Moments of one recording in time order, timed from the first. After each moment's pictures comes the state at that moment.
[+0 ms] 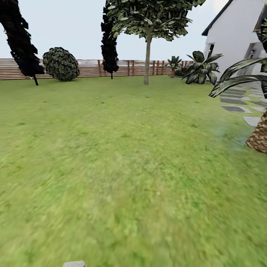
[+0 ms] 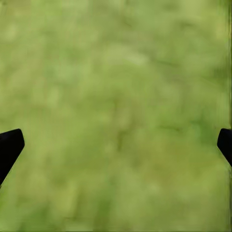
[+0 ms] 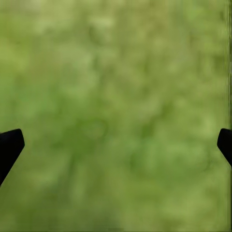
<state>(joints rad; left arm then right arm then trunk) -0.24 0.05 0.06 -0.32 0.01 -0.27 0.01 -0.02 -0.04 0.00 -0.50 0.00 -0.33 0.00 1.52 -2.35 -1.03</state>
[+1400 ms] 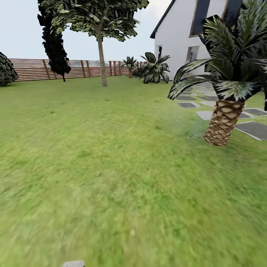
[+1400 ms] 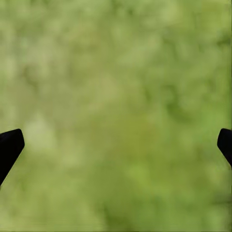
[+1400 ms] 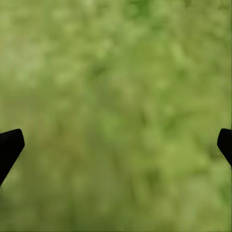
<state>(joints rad) -0.24 0.05 0.06 -0.32 0.01 -0.27 0.01 -0.02 -0.04 0.00 -0.50 0.00 -0.33 0.00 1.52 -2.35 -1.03</state>
